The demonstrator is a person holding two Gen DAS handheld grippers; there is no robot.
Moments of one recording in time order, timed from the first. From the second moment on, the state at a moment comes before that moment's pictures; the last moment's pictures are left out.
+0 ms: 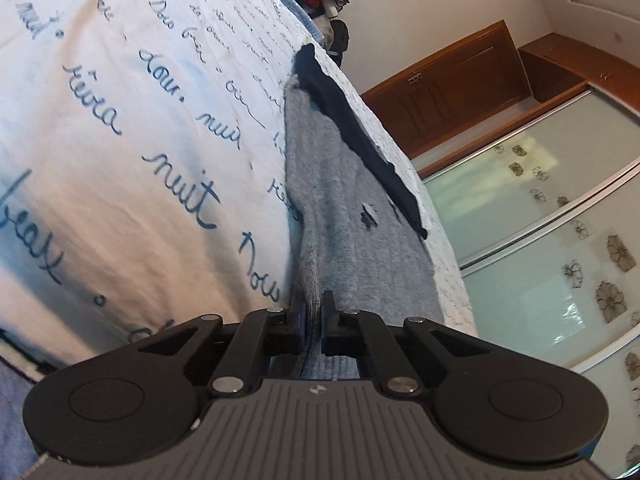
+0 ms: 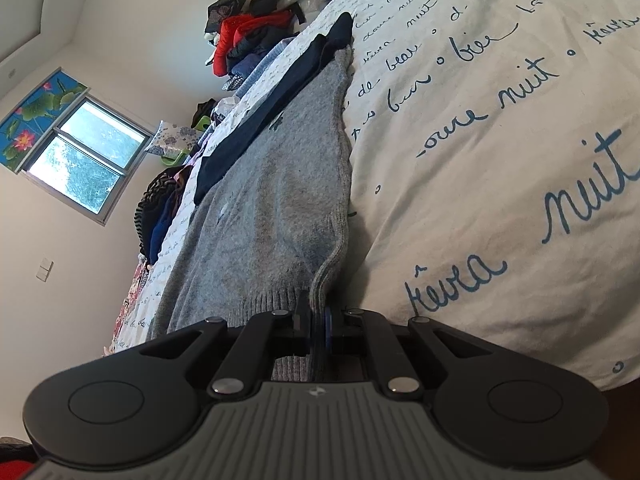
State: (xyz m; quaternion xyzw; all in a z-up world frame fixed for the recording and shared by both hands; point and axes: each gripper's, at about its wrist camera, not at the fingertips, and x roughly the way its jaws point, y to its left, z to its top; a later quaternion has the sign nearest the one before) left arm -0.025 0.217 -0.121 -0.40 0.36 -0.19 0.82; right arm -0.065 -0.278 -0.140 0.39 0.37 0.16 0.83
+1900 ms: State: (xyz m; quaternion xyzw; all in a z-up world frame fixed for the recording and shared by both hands) left arm 0.010 0.187 -0.013 -0.37 0.23 -0.26 0.86; right arm -0.019 -0.286 -0.064 0.43 0.23 0.28 0.82
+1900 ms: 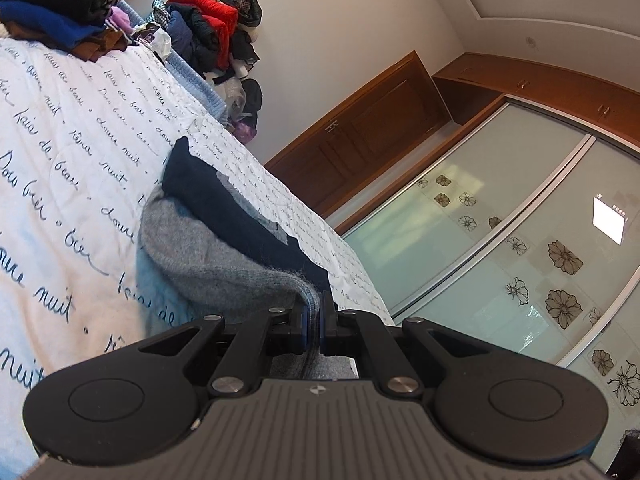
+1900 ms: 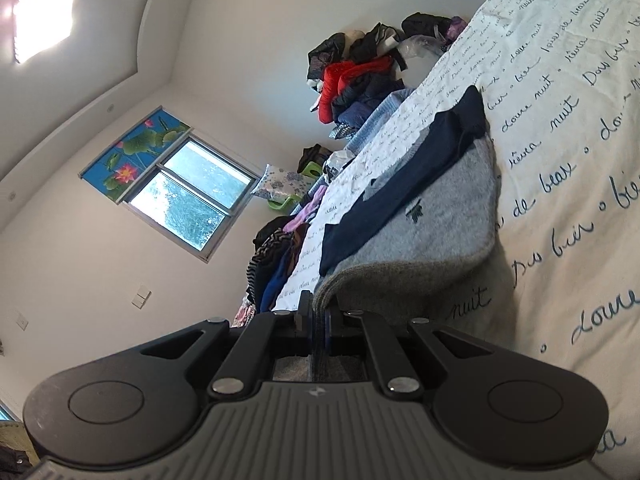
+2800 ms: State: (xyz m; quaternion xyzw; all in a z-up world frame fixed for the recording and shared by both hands) left arm 0.145 0.172 0.039 -0.32 0.24 -0.21 0.89; right arm 0.106 -0.322 -0.048 0.46 0.18 0.24 0.83
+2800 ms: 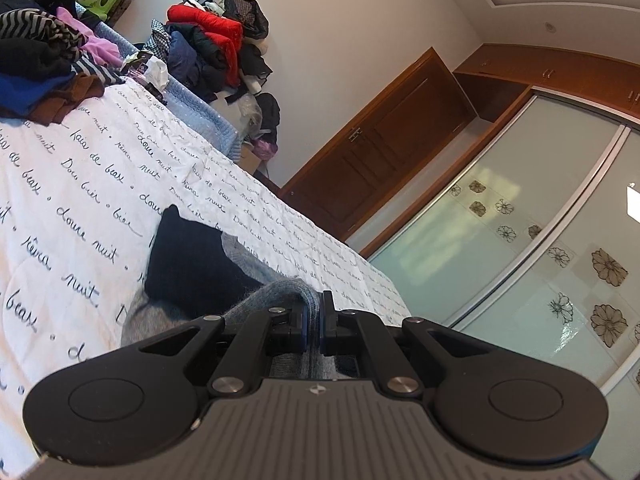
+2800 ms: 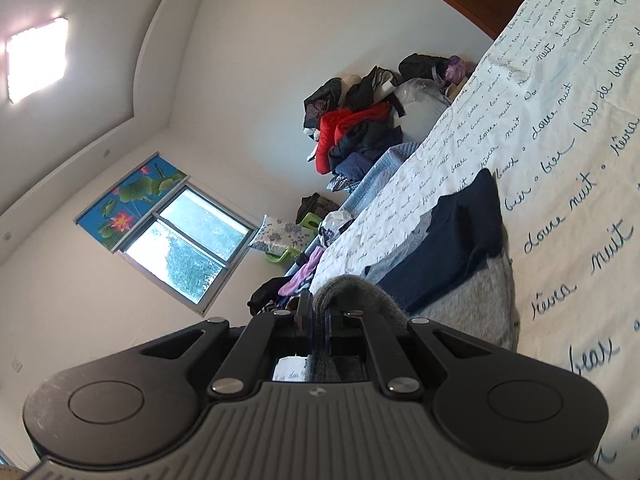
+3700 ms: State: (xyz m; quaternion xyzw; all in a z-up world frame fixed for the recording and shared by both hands) left arm 0.284 0.163 0.034 -0.29 0.27 -0.14 0.91; right arm 0.231 -0.330 -0.066 0.48 0.19 0.18 0.84
